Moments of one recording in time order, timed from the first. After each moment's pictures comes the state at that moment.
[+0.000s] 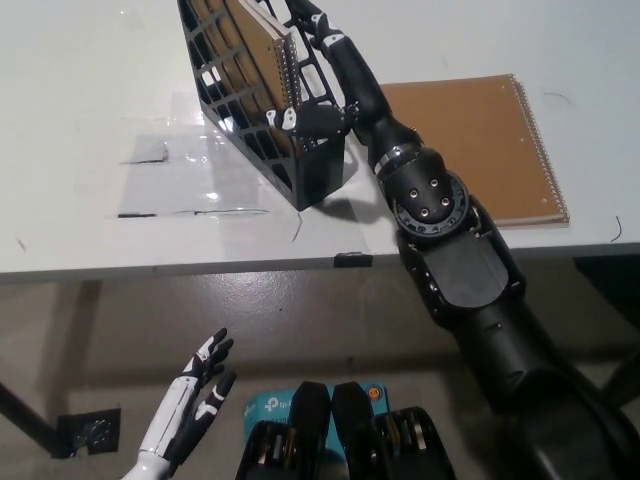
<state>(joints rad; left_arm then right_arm) -0.02 0.17 -0.11 0.19 0.15 -0.27 -0.07 -0.99 0.09 0.10 0.75 -0.17 -0.15 0.00</state>
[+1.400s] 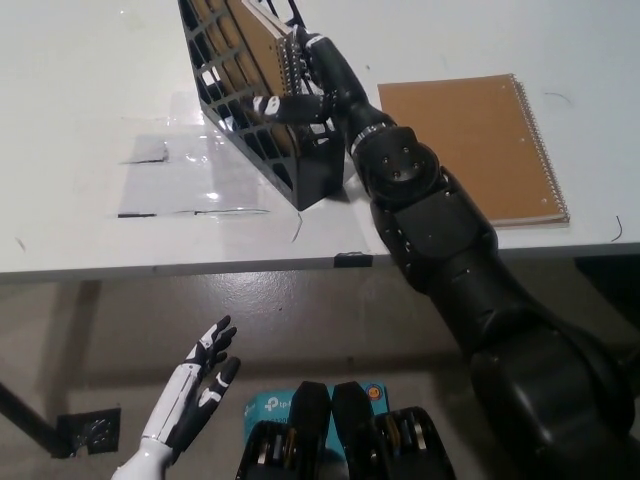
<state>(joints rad) -0.05 0.17 -0.11 0.17 0.15 -0.24 -0.08 -1.18 0.11 0.05 1.13 -0.10 -0.17 -0.05</state>
